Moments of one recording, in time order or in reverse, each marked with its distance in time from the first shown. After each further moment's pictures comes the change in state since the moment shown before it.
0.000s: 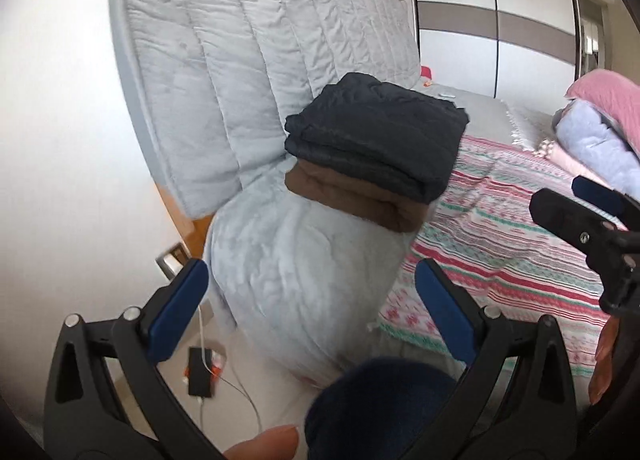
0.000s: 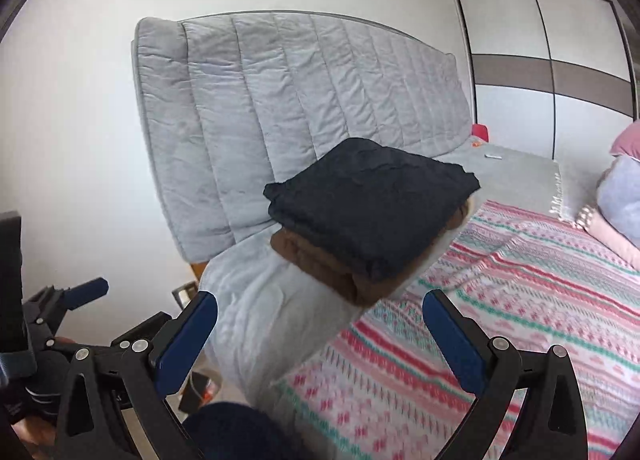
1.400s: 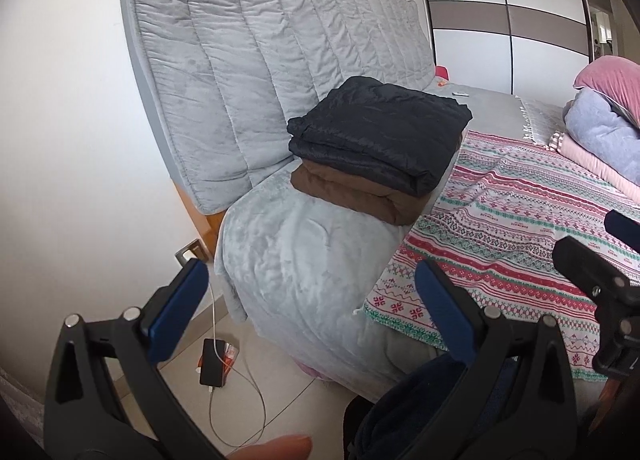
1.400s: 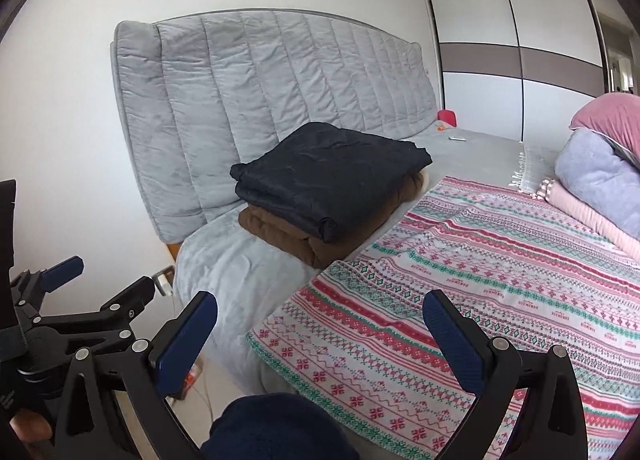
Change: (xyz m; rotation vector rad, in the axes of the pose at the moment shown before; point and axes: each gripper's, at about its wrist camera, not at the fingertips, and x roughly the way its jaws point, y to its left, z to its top) left arm -0.022 -0.054 -0.012 0.026 -0.025 0.122; right arm -0.040 -0.030 -0.036 0.048 0.025 -0.099
